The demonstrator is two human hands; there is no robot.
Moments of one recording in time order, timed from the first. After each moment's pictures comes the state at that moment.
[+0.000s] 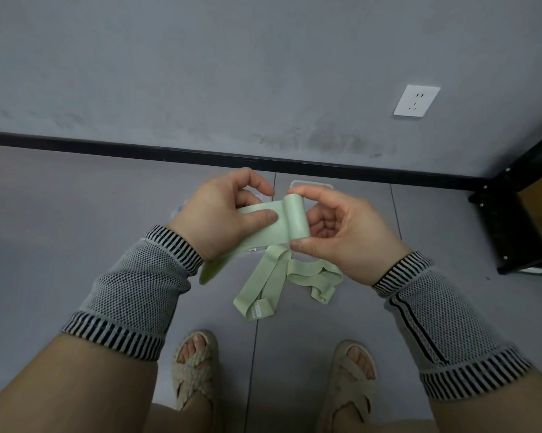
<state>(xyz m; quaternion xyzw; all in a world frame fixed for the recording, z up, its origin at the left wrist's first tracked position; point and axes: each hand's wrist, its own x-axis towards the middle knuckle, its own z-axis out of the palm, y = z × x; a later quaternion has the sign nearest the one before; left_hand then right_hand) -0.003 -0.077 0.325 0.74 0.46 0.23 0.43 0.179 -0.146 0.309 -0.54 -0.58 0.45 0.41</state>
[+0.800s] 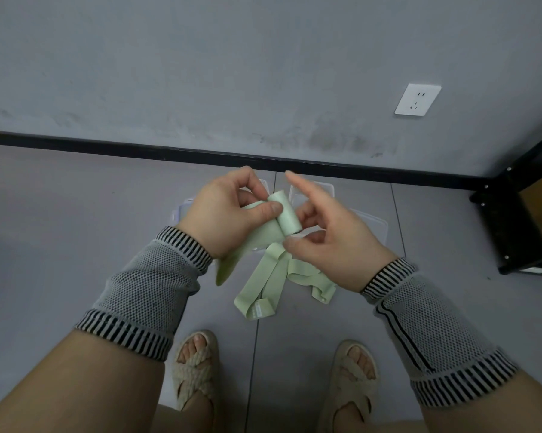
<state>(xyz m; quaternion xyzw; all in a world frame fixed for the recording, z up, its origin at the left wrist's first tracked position) 0.007 -0.080 0.321 0.70 0.50 0.27 0.44 0.167 -0.146 0.300 -0.59 -0.60 0.39 0.38</state>
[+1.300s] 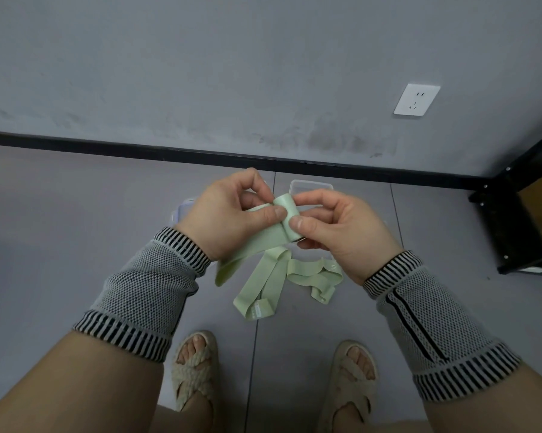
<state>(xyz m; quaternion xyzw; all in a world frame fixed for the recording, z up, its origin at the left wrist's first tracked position) 0.006 -0.082 0.322 0.67 0.45 0.27 0.52 0.170 -0.142 0.307 -0.55 -0.45 0.53 0.46</state>
